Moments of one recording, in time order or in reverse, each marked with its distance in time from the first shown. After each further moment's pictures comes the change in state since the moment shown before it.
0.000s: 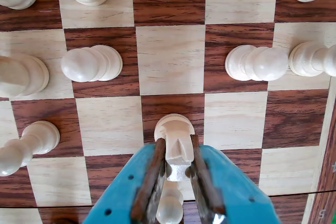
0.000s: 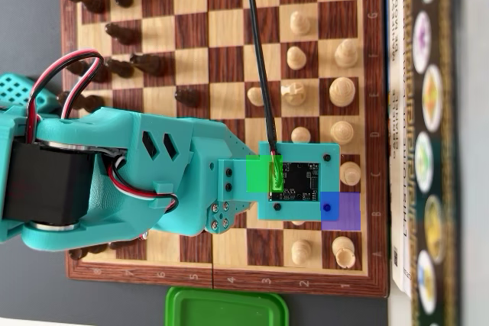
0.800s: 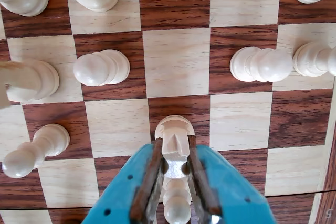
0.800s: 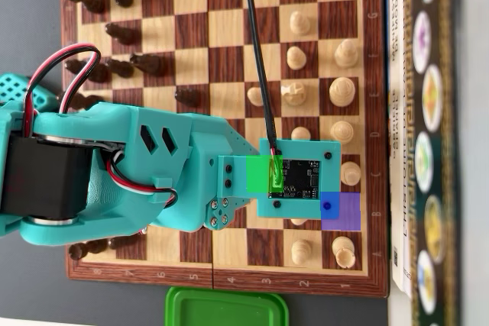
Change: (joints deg) arm -0.4 -0.2 0.0 0.0 1.8
